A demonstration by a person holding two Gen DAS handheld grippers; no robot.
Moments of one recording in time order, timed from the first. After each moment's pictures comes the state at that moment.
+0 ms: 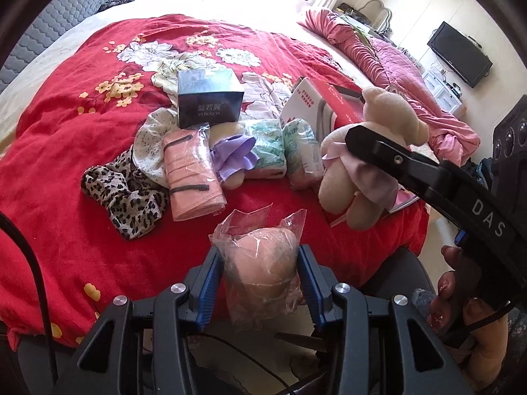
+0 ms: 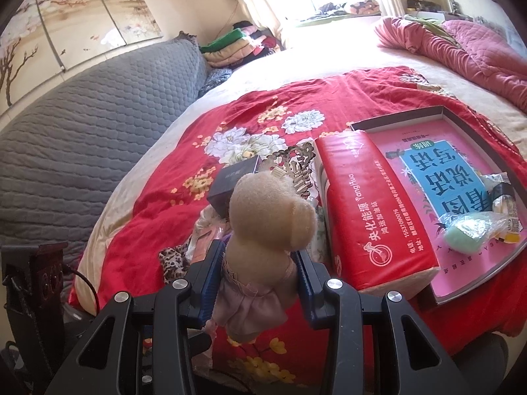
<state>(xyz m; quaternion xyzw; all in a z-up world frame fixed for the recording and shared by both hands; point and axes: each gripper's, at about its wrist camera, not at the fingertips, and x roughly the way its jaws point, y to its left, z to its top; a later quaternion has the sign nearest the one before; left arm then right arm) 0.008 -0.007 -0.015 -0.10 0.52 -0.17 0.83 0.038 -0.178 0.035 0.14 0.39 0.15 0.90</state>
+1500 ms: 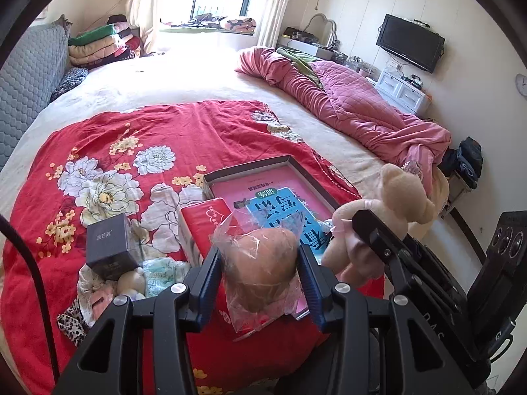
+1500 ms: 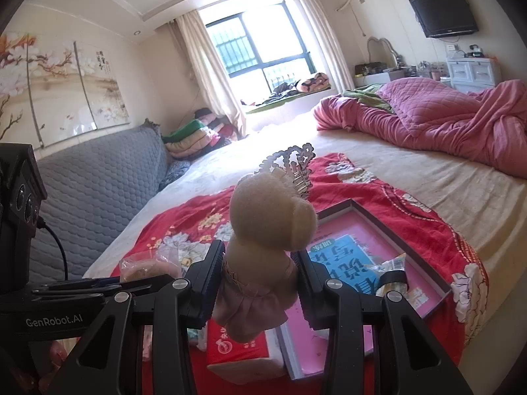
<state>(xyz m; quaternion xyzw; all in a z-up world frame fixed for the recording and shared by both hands) 0.069 -0.153 0.101 -0.01 0.42 -0.23 0.88 0.006 -0.312 0.105 0.16 0.23 0.03 0.96</state>
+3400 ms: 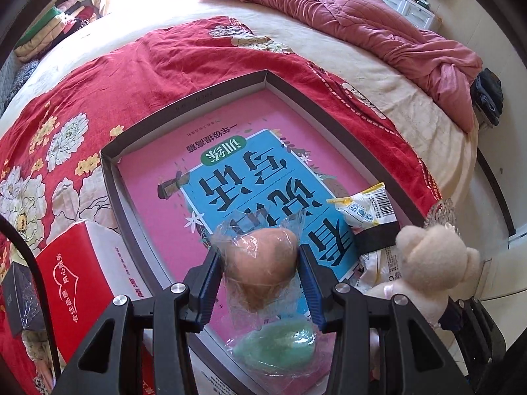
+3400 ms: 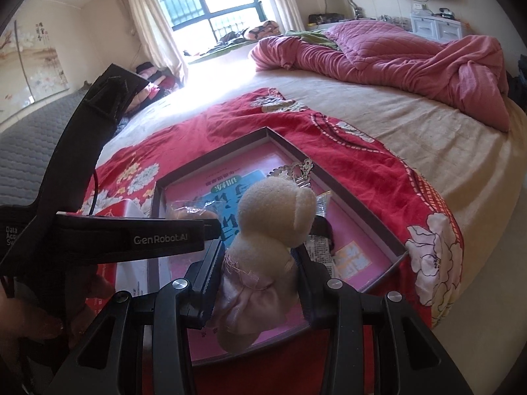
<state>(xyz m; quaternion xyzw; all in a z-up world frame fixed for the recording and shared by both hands) 0.182 -0.297 -0.035 0.09 0.55 -0.24 0.80 0.053 -0.388 -0.001 0.16 0.37 -0.05 0.92</state>
